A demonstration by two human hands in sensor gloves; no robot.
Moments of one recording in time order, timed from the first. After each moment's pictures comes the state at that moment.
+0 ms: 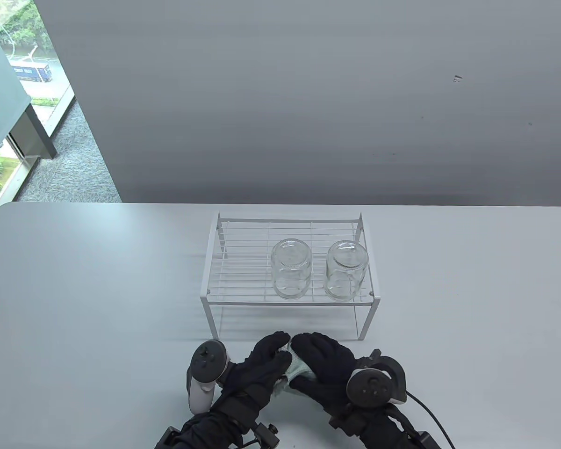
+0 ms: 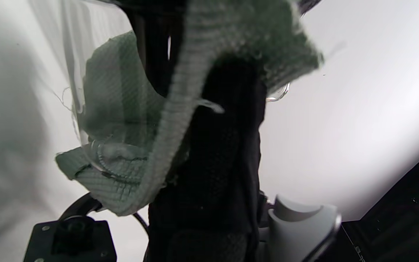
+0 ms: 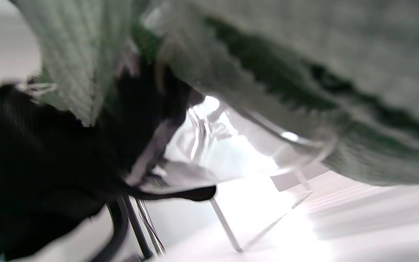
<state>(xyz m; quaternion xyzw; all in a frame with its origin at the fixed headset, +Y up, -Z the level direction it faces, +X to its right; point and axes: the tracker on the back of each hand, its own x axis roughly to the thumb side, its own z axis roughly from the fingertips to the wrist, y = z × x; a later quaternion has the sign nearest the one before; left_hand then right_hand) -0.120 -0.738 -0.285 -0.13 -0.17 0.66 0.72 0.112 -0.728 -0.290 0.36 -0.13 0.82 0.43</state>
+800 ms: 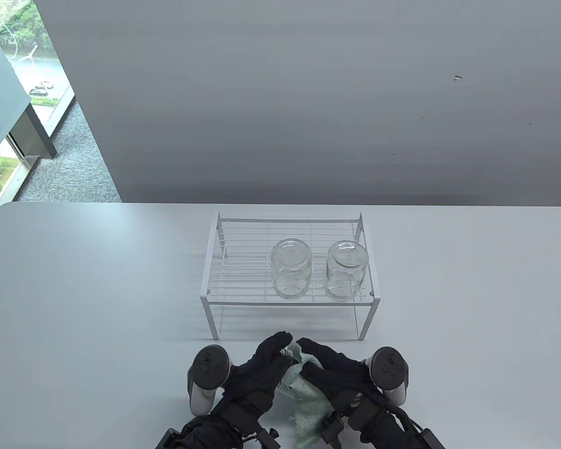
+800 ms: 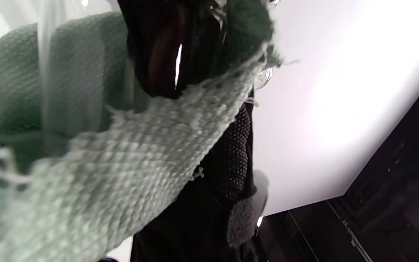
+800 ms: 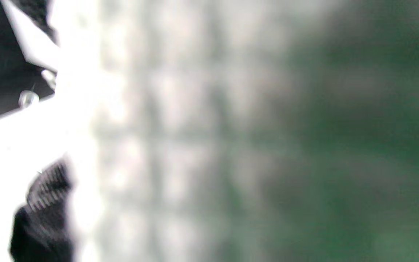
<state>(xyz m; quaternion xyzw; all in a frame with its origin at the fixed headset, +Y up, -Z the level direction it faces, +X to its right) -0.117 -0.738 -0.281 -0.10 -0.21 0.64 0.73 0.116 -0.763 -0.297 0.24 0.02 0.71 0.66</state>
